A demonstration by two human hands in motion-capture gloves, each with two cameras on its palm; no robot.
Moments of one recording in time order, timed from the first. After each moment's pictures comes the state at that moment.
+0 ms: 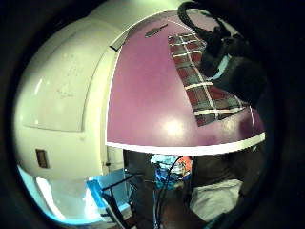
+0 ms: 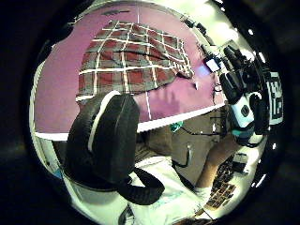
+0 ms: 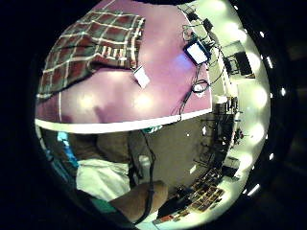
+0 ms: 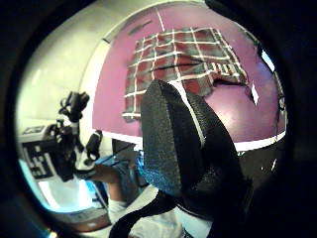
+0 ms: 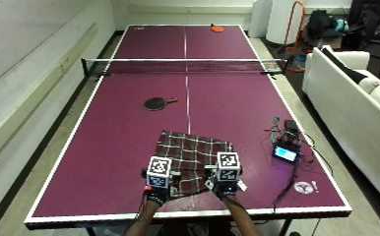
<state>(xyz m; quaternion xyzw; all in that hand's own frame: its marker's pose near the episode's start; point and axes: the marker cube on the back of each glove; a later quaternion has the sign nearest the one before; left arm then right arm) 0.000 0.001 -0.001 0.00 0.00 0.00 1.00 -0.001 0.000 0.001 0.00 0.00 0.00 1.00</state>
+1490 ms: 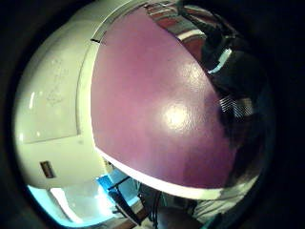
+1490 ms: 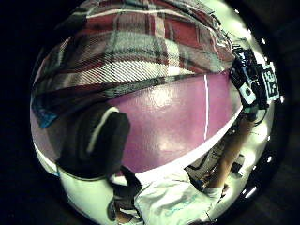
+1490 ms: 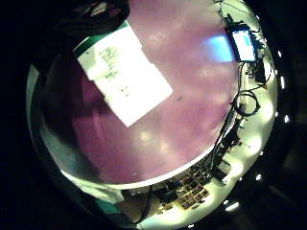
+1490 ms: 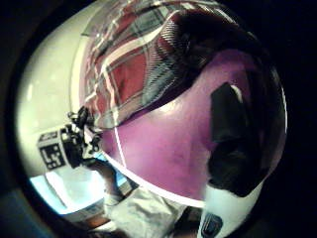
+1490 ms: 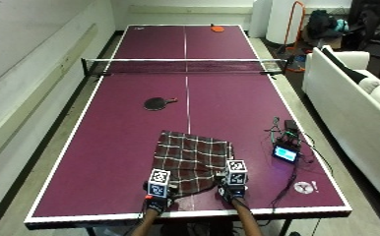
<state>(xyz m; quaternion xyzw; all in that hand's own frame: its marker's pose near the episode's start) -0.005 0.016 0.089 -0.11 -0.01 0.00 0.99 0.044 -0.017 0.089 -0.12 -0.03 -0.02 0.99</state>
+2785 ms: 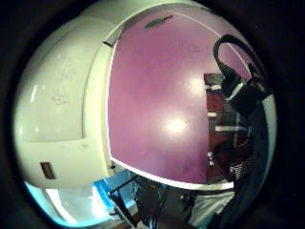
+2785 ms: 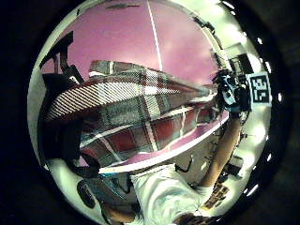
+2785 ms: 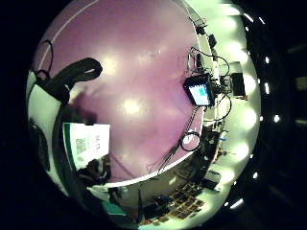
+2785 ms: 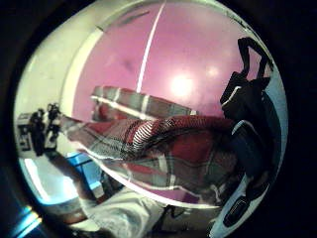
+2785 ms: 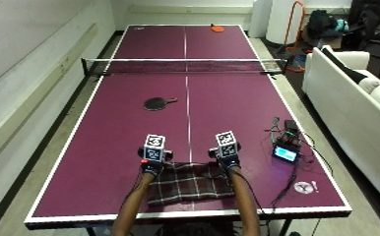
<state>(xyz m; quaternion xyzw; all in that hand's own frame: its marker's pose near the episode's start) -0.054 -0.104 0.000 -0.07 -0.04 -0.04 1.00 0.045 -0.160 -0.004 0.09 0.15 -0.05 0.98</state>
